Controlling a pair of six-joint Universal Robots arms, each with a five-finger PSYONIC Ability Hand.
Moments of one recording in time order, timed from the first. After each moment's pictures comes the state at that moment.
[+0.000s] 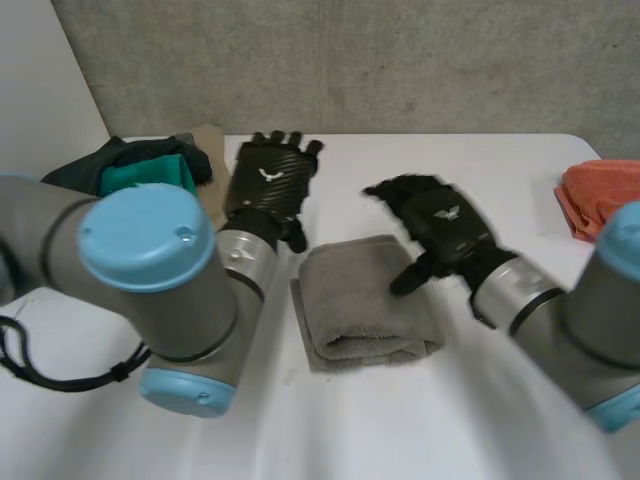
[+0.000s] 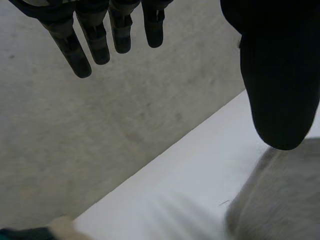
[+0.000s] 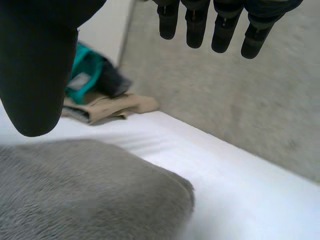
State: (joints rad) left arm 3.98 -2.07 -1.35 3.46 -1.77 3.39; right arm 1.93 -1.26 1.71 -0.35 1.16 3.10; left_hand 0.19 0.21 0.21 0.20 0.05; right_hand 0.23 0.21 0.22 0.22 0.04
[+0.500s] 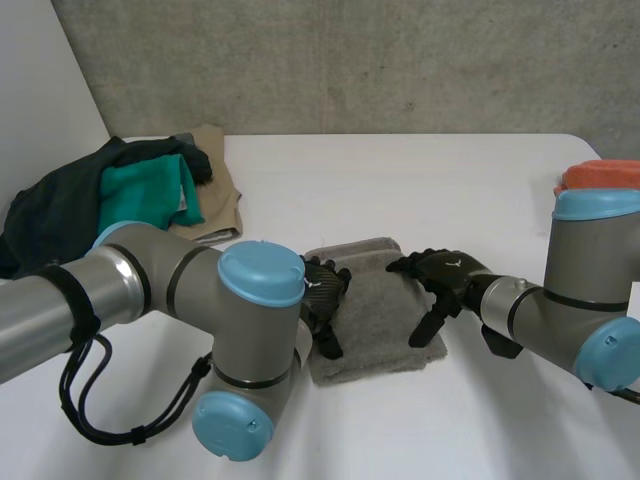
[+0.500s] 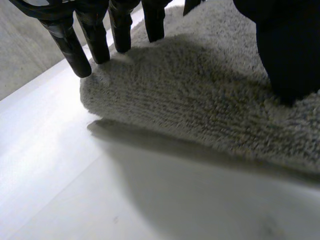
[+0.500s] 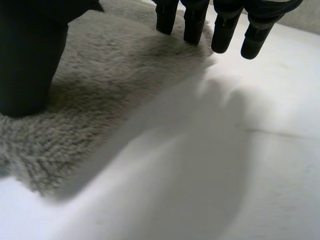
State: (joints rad) left arm 3.91 -2.37 -1.20 3.13 -1.77 3.36; right arm 1.88 -0.91 1.39 0.09 1.19 2.91; left_hand 0.19 0.21 0.21 0.20 0.05; right_hand 0.23 0.21 0.22 0.22 0.04
